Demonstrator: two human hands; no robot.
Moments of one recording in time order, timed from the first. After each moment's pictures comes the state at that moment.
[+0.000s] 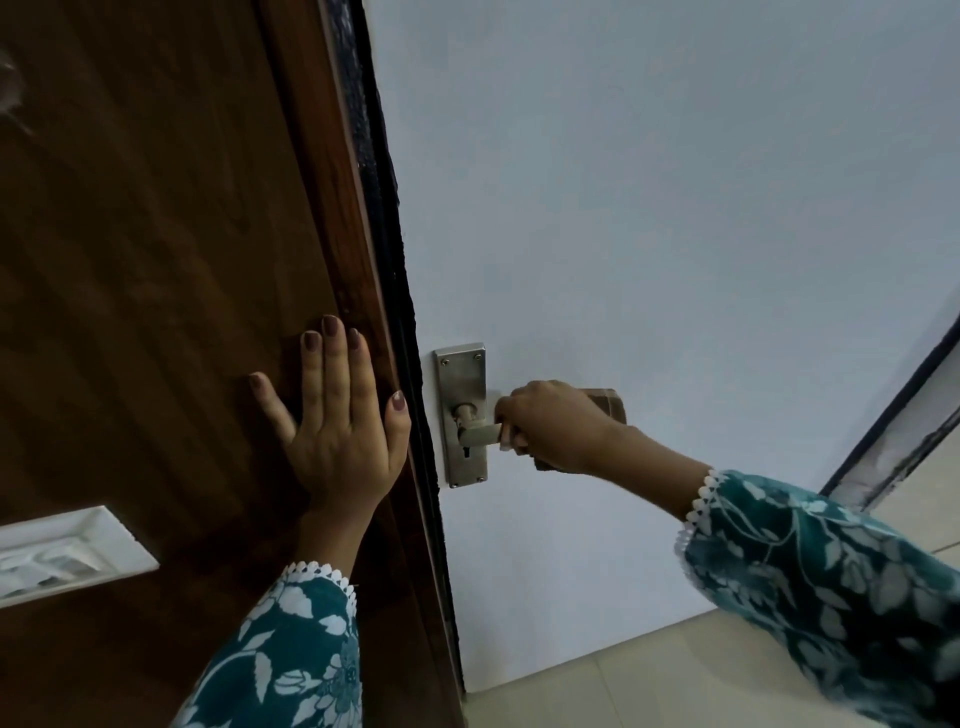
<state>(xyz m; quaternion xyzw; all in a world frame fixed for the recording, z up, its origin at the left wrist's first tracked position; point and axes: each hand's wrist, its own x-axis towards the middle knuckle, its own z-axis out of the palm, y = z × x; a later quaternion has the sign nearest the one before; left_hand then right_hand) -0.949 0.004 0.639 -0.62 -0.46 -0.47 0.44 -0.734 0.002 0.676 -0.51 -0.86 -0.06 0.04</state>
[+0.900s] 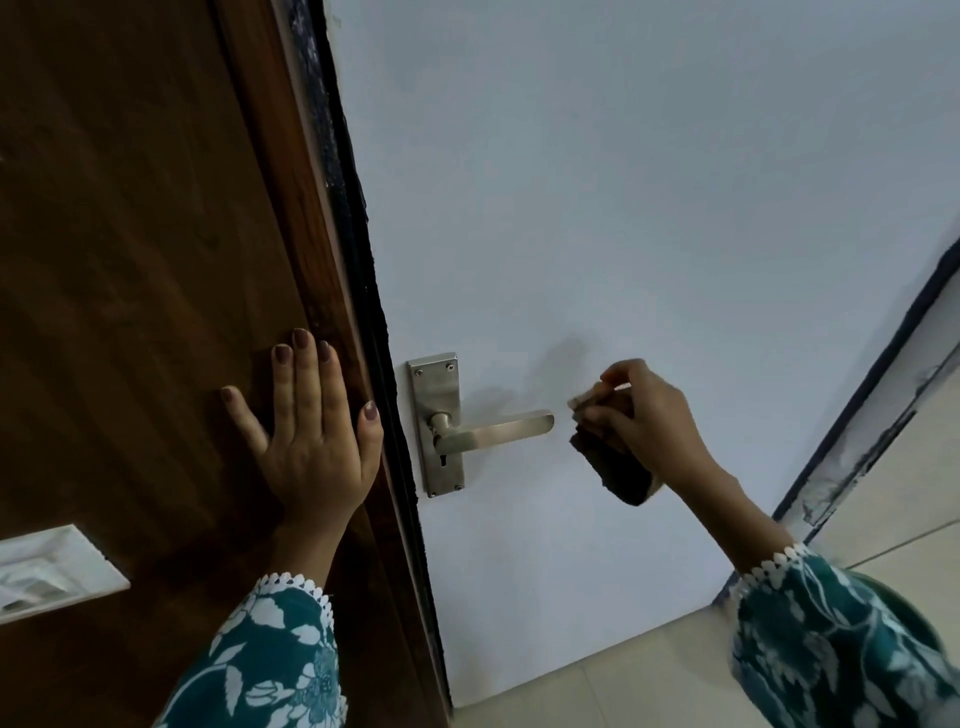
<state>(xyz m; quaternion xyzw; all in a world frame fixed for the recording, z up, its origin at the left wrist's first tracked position) -0.949 0.006 0.639 -0.61 -0.46 -0.47 0.44 -0.641 -0.039 0.667 -0.61 -0.66 0.11 0.41</state>
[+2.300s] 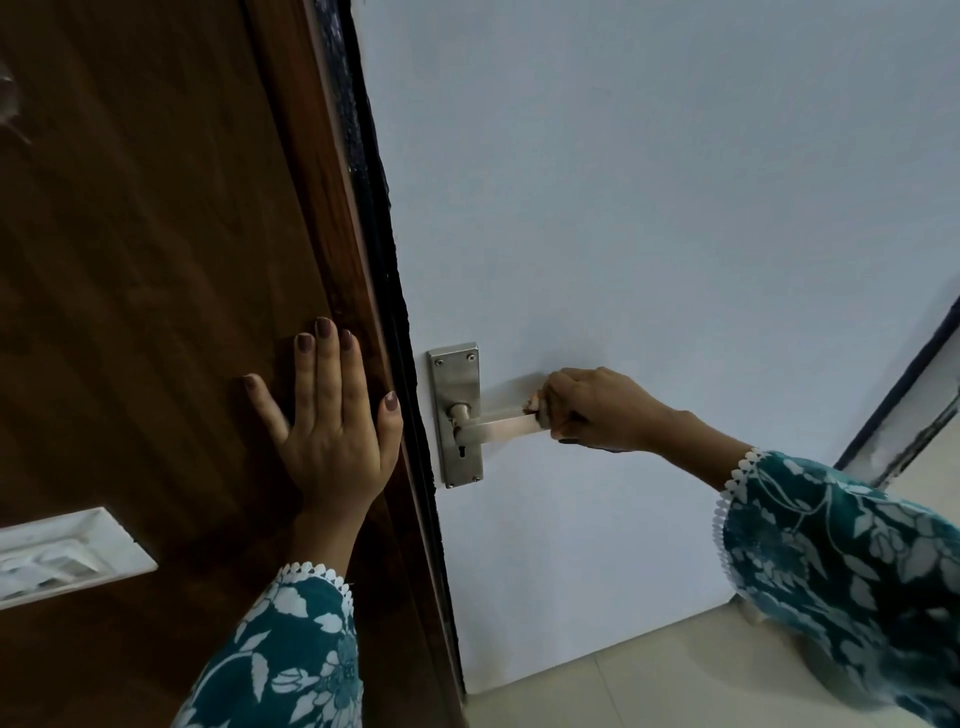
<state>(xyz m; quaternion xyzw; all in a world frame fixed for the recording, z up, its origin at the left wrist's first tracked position) -0.950 0.006 0.639 -0.61 -0.45 -0.48 0.44 -0.668 0.012 0.668 -0.54 -0.84 0.00 0.06</state>
